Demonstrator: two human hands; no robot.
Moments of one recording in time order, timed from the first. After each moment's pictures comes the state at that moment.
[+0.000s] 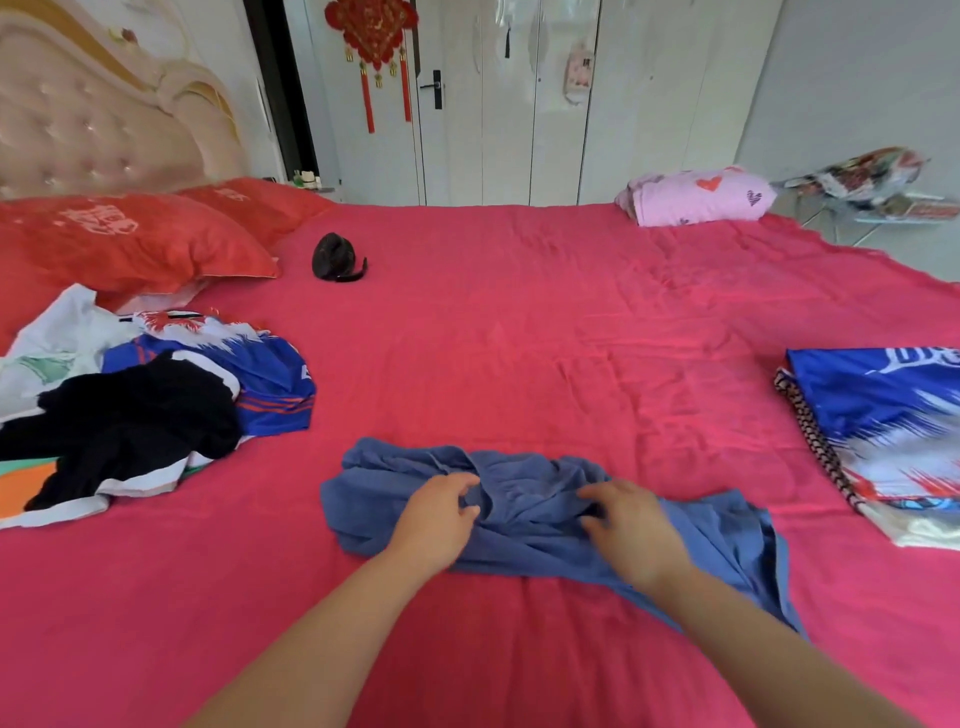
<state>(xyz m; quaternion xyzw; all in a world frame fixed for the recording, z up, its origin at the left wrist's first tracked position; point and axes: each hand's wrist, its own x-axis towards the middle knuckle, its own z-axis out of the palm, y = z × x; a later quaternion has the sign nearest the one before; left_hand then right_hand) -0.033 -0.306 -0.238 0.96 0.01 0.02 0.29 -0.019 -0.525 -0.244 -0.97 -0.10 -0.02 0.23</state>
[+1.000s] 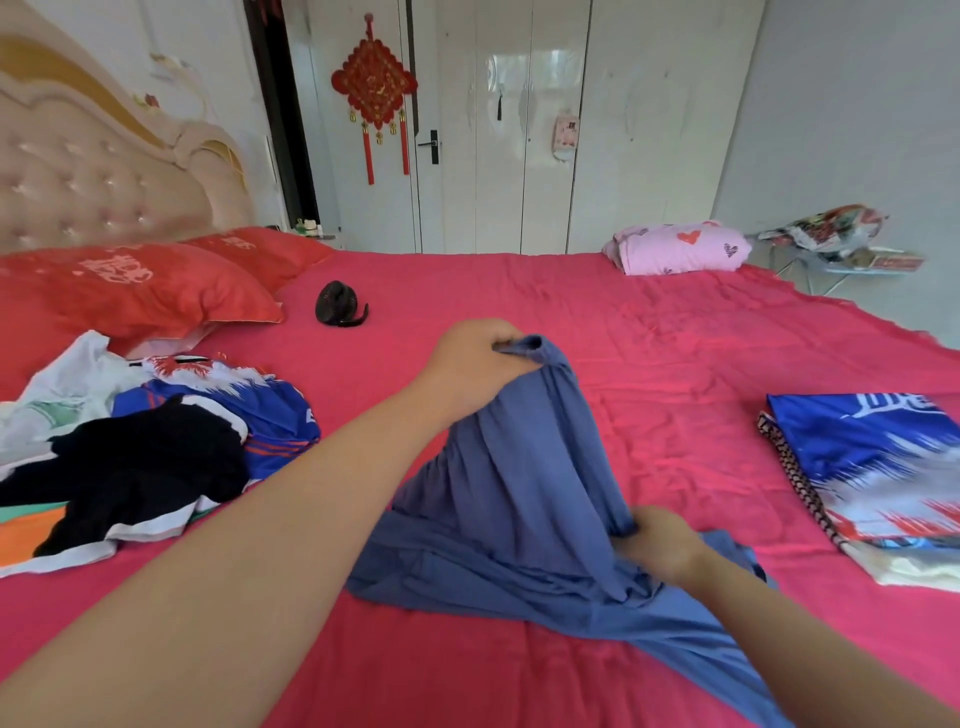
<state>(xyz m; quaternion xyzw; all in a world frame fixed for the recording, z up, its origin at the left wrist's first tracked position) -0.013 -0.328 -0.038 0.89 -0.12 0.14 0.42 -0.018 -0.540 -0.188 -0.96 -0.02 0.11 0.27</state>
